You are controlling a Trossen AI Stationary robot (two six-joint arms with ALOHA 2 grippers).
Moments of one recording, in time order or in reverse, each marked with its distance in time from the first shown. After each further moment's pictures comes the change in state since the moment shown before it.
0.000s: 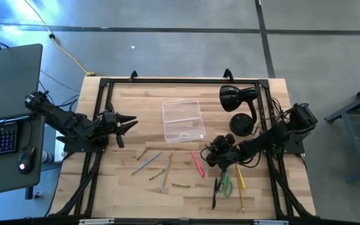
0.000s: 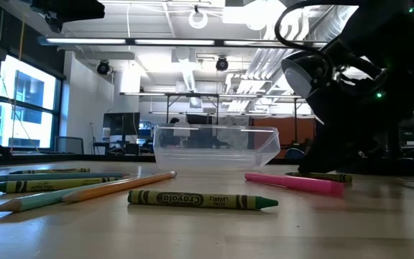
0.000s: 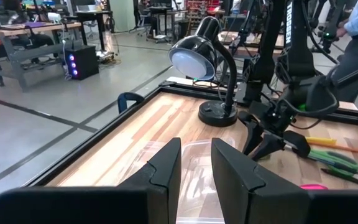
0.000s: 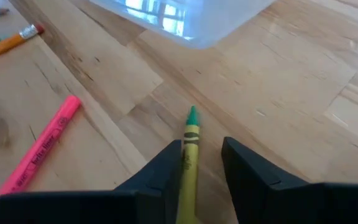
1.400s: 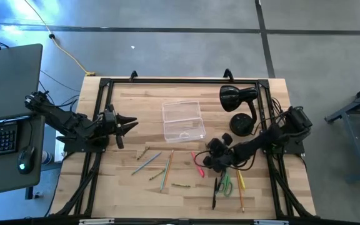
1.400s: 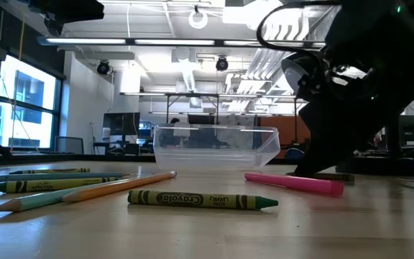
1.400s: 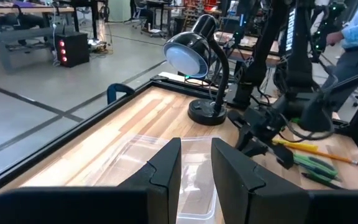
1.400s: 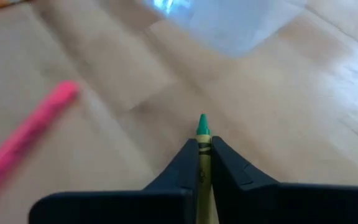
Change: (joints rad) left arm 0.000 0.000 0.000 -0.014 0.028 -0.109; right arm 0.050 0.087 0.159 -0.145 0.016 -0.104
